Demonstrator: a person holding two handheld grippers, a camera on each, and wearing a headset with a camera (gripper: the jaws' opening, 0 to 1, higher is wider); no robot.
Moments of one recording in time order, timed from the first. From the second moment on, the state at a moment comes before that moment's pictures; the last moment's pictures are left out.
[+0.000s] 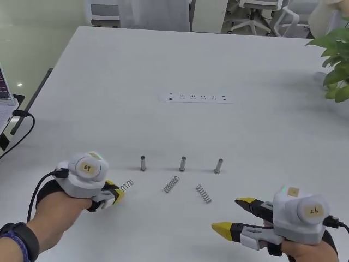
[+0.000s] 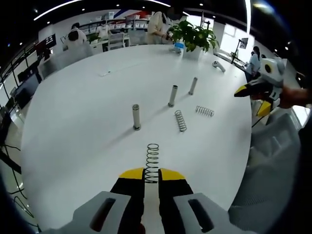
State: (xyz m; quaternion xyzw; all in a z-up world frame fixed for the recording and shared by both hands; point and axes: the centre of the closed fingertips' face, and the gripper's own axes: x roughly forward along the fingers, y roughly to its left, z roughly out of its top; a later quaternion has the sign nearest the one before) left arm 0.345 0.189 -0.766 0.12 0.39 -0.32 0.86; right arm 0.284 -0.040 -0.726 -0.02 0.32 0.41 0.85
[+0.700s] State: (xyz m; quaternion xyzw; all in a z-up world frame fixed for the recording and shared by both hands) left arm 0.323 0.161 -0.729 0.10 0.36 -0.35 0.86; right arm 0.286 -0.022 -0.726 -0.01 0.32 0.43 0.84
